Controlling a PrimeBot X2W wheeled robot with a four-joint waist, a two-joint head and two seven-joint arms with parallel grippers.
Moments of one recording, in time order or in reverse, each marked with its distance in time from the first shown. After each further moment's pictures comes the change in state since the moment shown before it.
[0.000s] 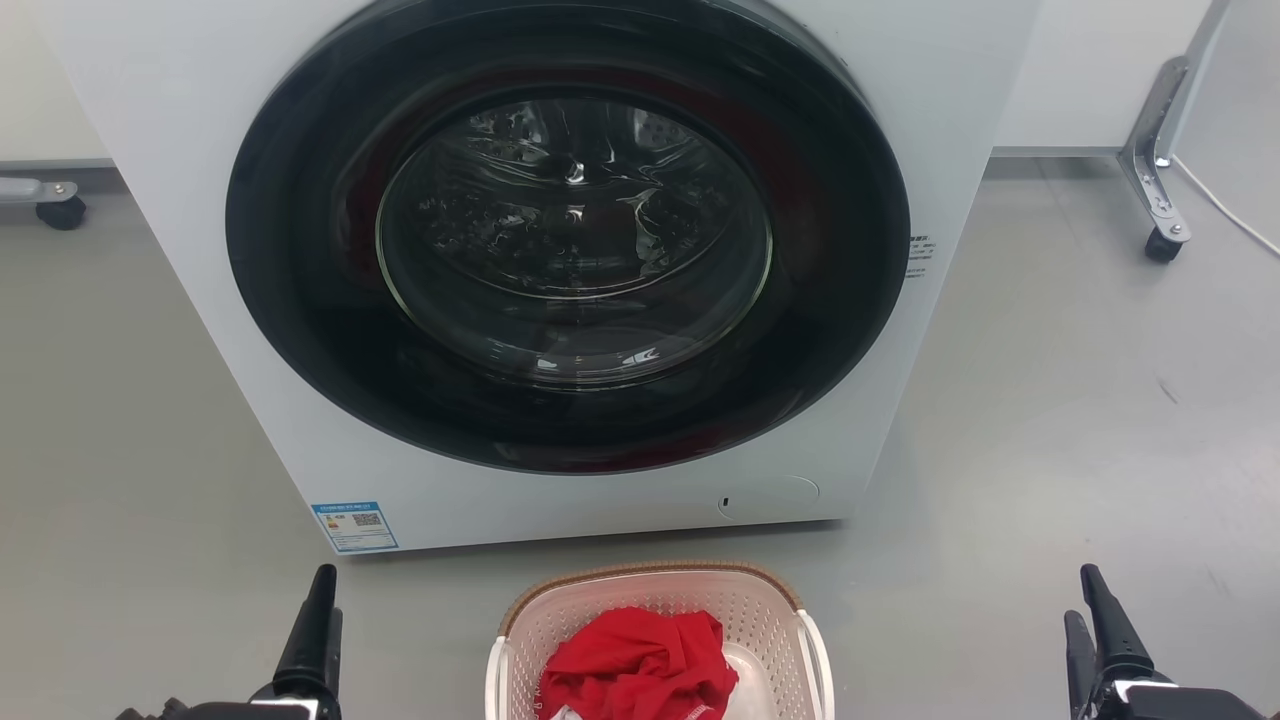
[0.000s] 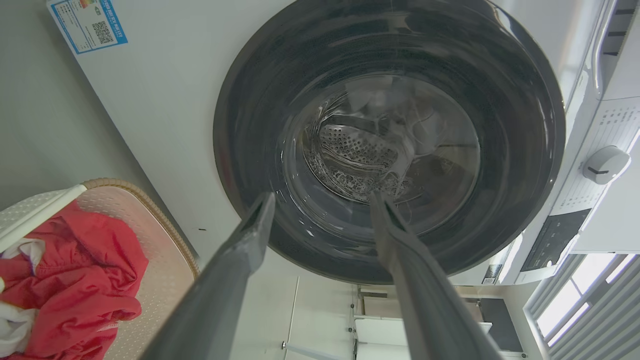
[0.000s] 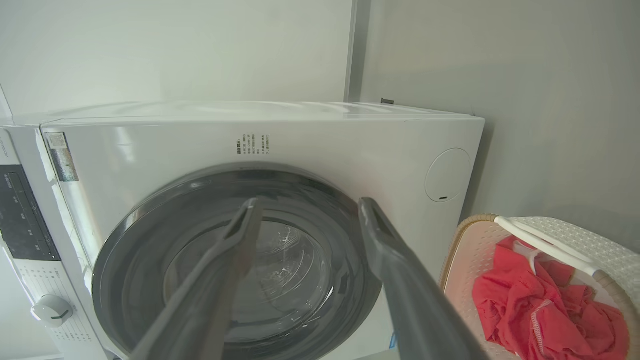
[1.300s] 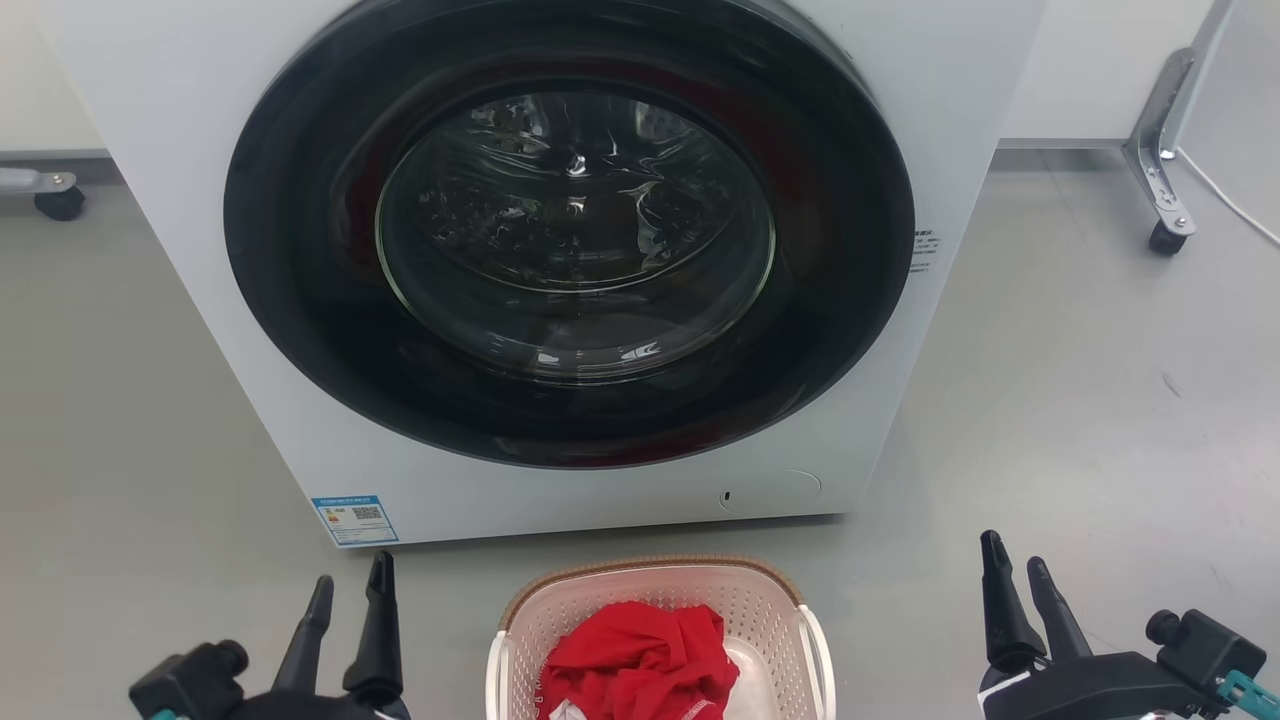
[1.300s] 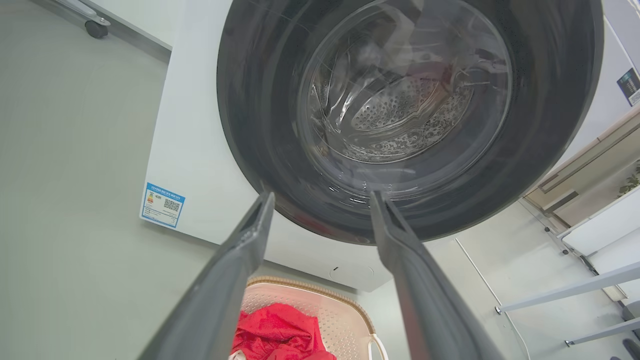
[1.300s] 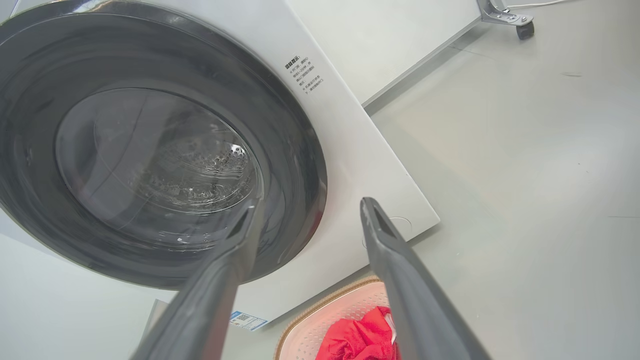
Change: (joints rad) left arm 0.044 0.064 -0.150 -0.166 0.782 0.124 -0.146; right arm 0.022 -0.036 0.202 -0.147 -0.760 -0.124 -0.145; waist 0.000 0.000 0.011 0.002
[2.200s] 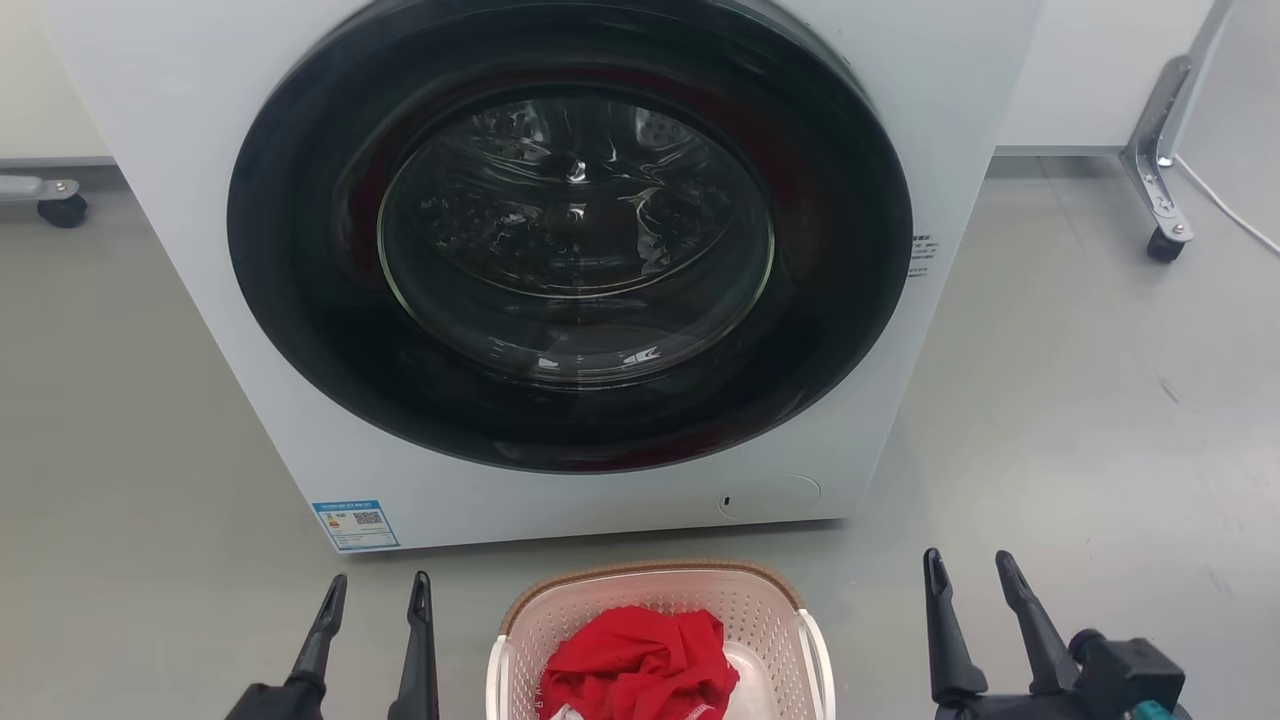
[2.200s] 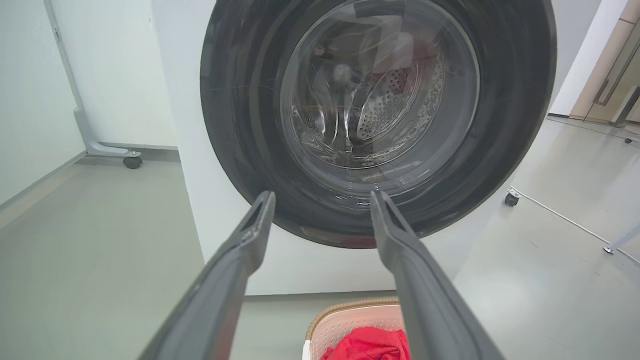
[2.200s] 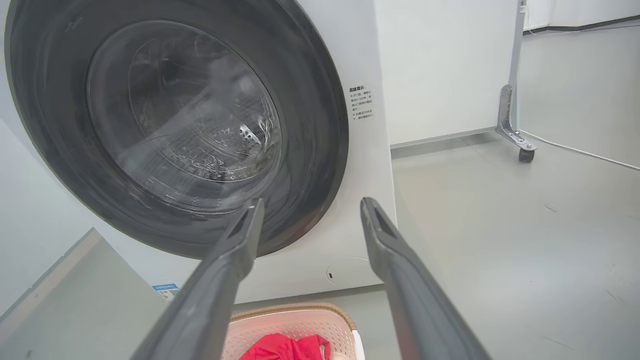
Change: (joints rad) left arm 0.078 0.009 -0.064 -0.086 0.483 0.070 -0.100; right arm 0.053 -0.004 0.101 -0.081 -0.456 -0.070 -0.103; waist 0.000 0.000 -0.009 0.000
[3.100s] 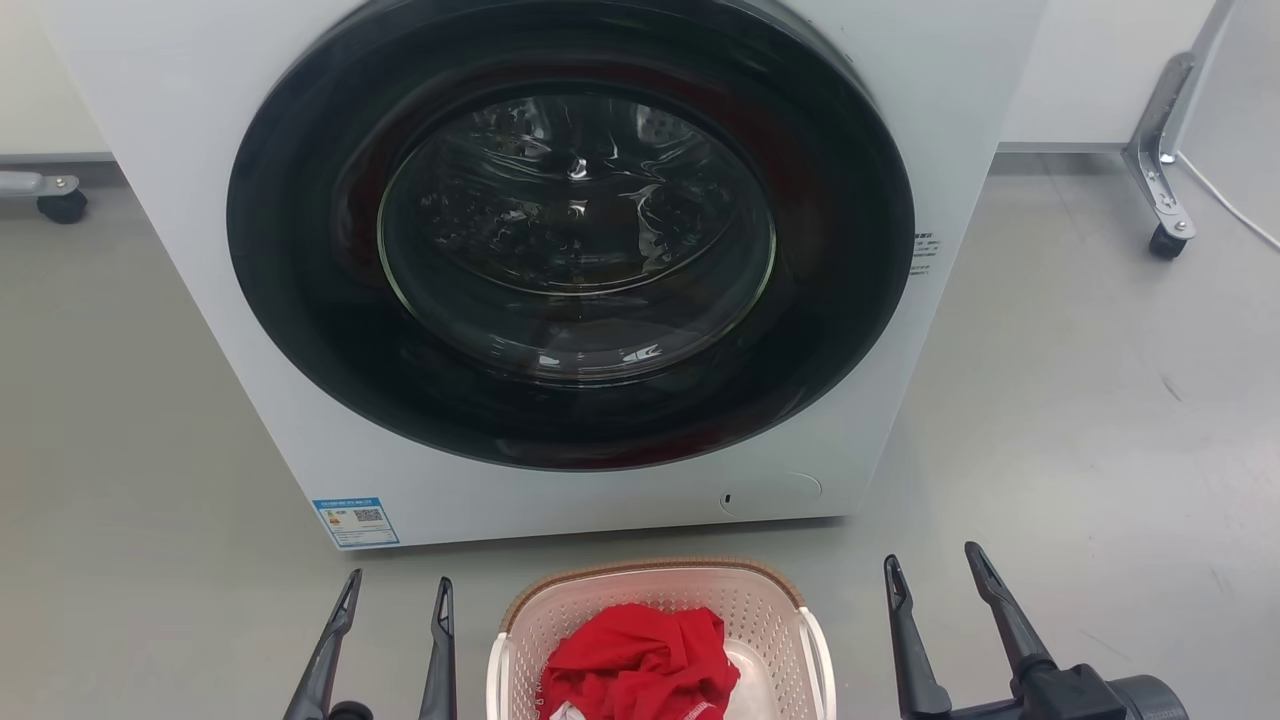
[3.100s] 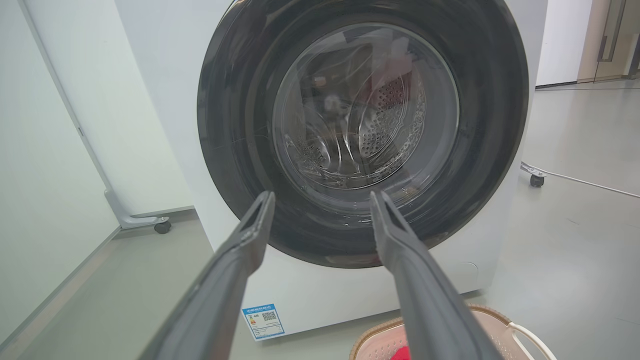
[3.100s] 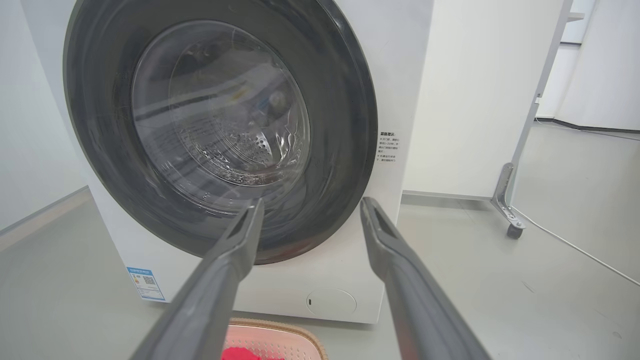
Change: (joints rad) left arm 0.039 0.000 -0.025 -0.062 0.252 0.043 -0.062; right arm 0.029 0.000 0.056 -0.058 -0.267 -0.043 -0.063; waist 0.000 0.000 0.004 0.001
